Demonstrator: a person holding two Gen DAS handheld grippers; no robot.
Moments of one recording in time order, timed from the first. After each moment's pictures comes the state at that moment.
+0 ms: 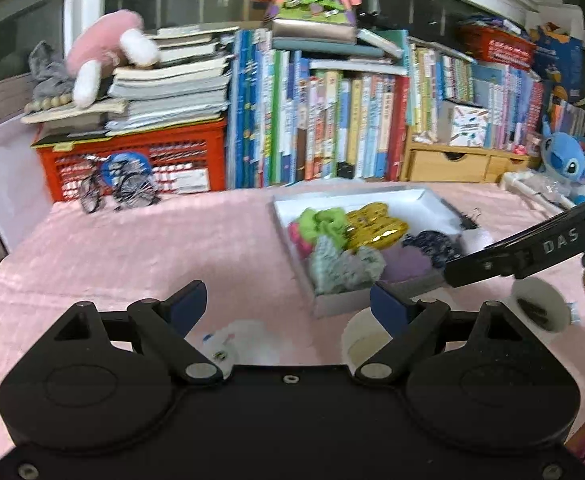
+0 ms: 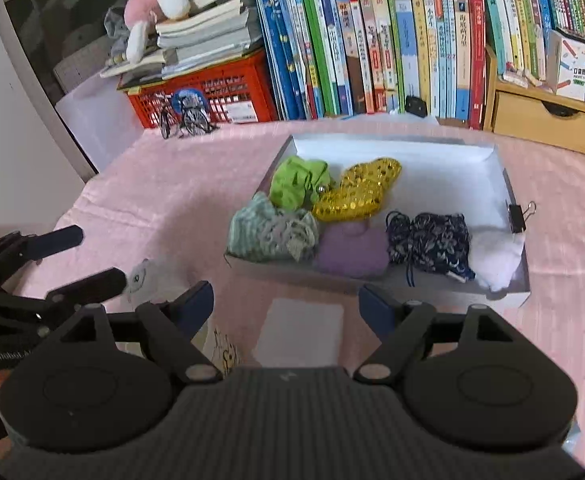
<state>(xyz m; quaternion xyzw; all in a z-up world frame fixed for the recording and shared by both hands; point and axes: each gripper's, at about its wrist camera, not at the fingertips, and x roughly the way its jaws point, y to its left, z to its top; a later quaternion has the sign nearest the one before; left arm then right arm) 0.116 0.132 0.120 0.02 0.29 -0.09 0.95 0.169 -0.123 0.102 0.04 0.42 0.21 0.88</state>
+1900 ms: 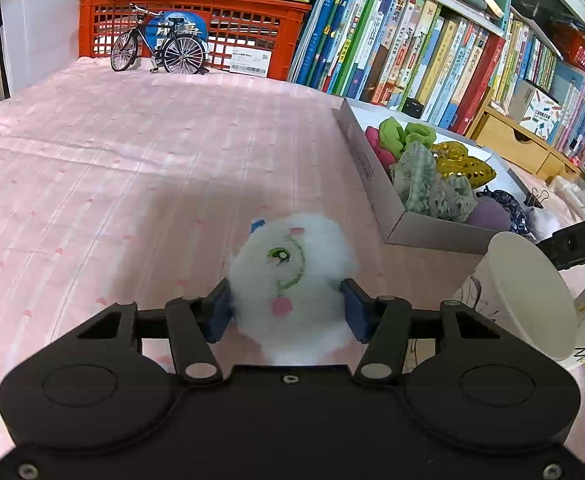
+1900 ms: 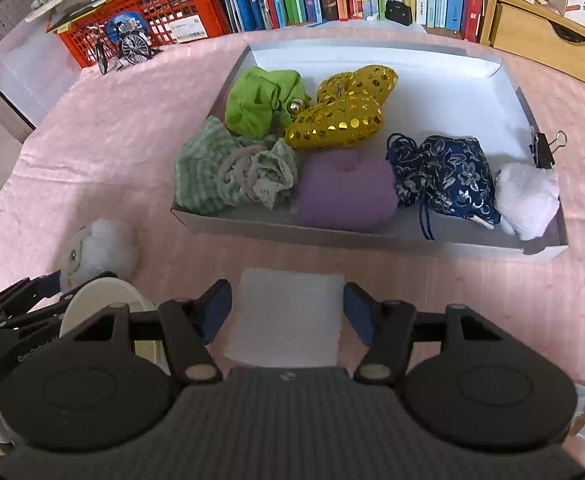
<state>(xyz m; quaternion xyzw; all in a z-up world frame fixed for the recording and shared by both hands) 0.158 0.179 0.018 -0.10 0.39 -0.04 0.92 0.217 -0.091 0.047 0.03 0.54 0.15 0.83</state>
